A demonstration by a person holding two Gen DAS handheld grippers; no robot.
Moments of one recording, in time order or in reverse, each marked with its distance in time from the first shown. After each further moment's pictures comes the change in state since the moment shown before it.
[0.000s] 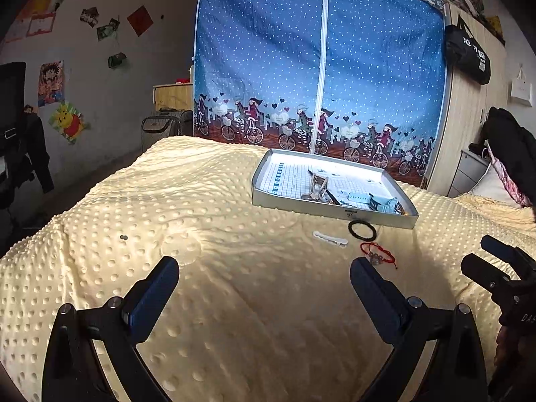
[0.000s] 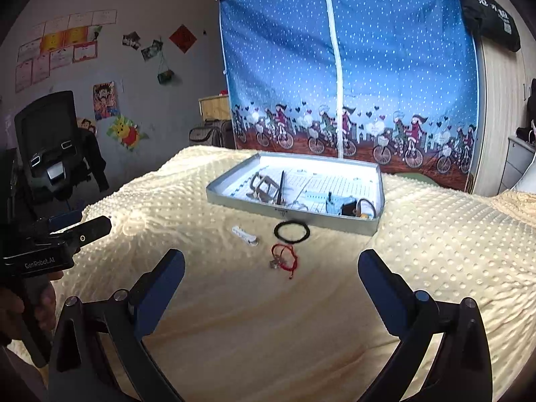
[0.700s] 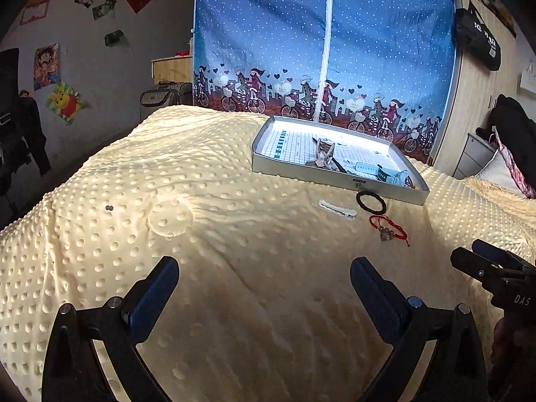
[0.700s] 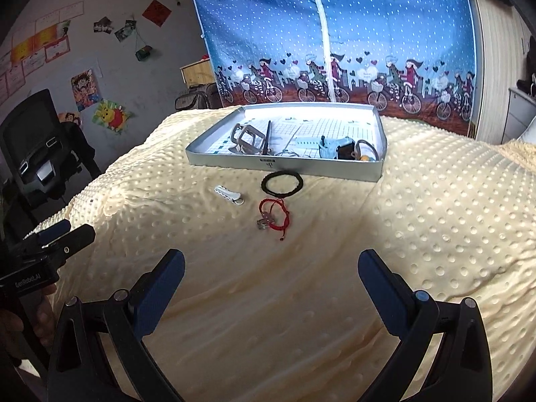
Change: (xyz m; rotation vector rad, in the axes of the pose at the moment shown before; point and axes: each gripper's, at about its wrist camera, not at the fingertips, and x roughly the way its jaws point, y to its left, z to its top) left arm 0.031 -0.006 -0.012 -0.005 0.121 0.003; right arm 0.051 -0.014 -0.013 0.116 0.191 0.001
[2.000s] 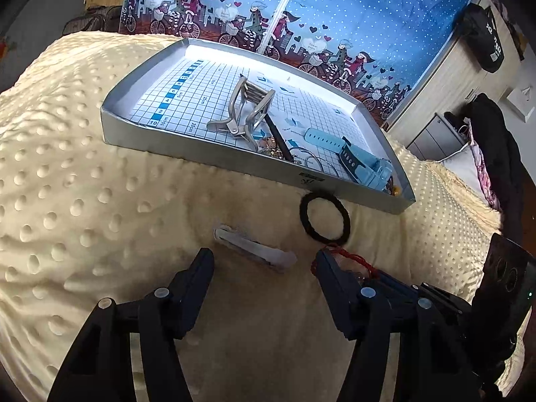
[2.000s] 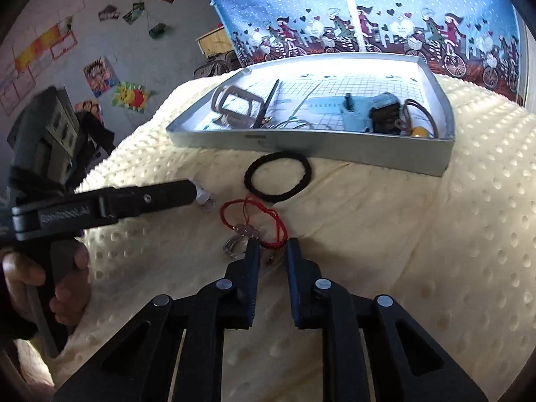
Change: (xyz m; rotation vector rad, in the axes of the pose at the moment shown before) left arm 0.173 -0.066 0.054 -0.079 0.324 -0.331; right arm 0.117 -0.025 0.021 0.026 0.147 0.182
